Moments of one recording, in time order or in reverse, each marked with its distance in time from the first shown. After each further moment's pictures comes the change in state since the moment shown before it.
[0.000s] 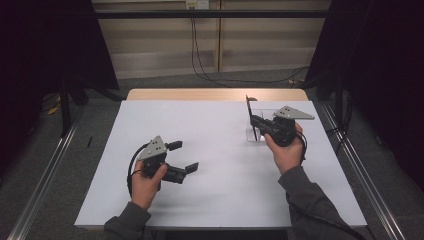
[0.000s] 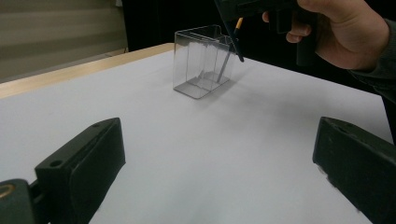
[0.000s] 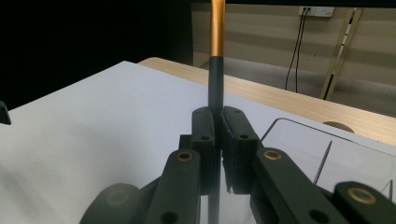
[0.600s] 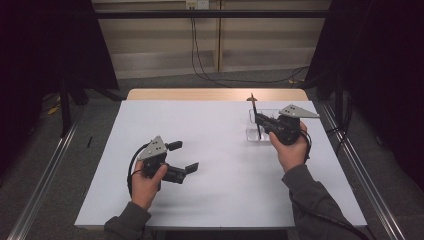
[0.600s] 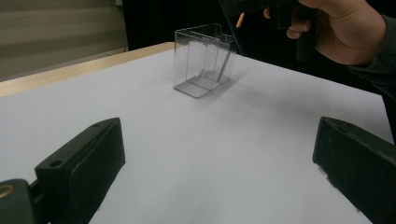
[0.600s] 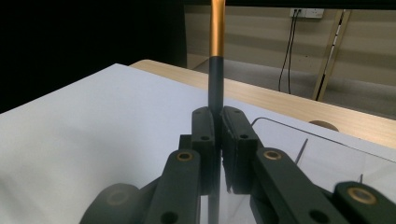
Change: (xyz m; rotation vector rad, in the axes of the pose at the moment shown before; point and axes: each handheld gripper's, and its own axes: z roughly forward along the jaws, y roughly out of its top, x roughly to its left) left arm 0.000 -0.001 0.000 0.004 -0.002 -0.003; right arm -0.012 0.001 -0.005 -0.004 -0.017 0.007
